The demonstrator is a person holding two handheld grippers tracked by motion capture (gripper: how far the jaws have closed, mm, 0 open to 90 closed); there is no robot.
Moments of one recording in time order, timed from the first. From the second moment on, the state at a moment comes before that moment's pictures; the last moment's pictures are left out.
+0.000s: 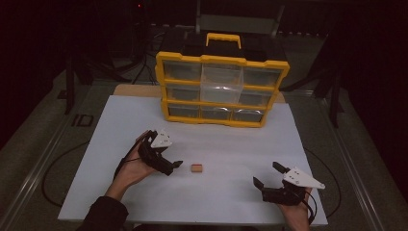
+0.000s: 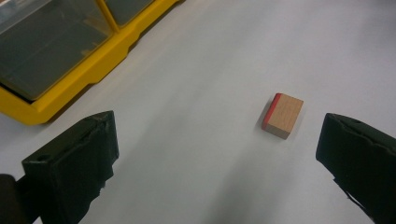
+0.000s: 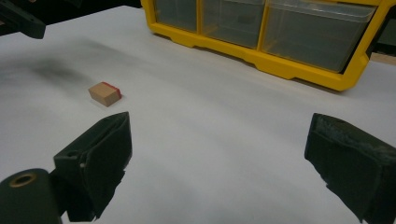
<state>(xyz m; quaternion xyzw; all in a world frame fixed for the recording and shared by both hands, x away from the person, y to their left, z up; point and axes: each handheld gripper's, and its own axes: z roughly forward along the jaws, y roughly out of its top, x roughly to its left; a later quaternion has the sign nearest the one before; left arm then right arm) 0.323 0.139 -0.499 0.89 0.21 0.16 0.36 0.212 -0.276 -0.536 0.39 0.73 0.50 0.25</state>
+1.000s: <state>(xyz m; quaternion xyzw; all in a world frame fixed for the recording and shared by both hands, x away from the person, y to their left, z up) 0.335 0.097 -0.512 0.93 0.17 0.12 0.31 0.213 -0.275 -0.537 0.39 0.73 0.50 0.25</state>
